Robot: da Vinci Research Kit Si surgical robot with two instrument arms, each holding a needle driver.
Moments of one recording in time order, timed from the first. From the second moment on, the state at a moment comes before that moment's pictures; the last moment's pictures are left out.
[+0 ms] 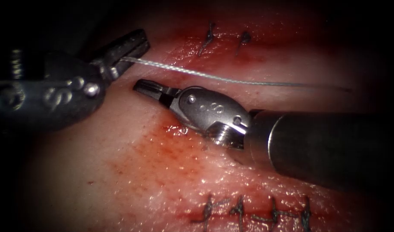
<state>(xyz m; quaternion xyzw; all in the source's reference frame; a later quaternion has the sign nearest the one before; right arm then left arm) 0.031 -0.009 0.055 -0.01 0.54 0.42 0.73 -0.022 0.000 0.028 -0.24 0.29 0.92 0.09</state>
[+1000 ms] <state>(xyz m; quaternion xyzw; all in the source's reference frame) 0.019 -0.019 0.050 -0.04 0.50 0.44 0.74 -0.053 0.013 0.038 -0.38 0.21 0.90 0.06</state>
